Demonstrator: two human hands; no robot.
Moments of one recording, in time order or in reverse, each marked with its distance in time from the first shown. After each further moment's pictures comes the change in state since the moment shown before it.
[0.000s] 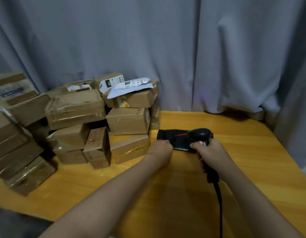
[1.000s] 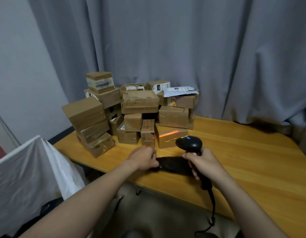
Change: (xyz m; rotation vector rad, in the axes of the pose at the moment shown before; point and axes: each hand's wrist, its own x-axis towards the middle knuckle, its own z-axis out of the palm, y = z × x) left_hand -0.253 -0.109 -0.044 -0.518 -0.082 -0.344; right_hand -0.155 -0.041 0.106 -0.064 -0.303 -0.148
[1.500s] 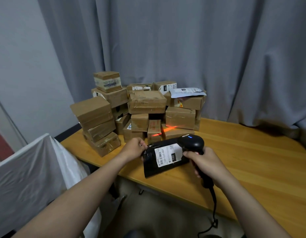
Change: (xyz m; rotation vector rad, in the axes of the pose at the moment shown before) left_hand -0.001 -0.054 -0.023 -0.486 0.224 -0.223; right_hand 0.006 -0.012 0.020 0.026 0.030 -0.021
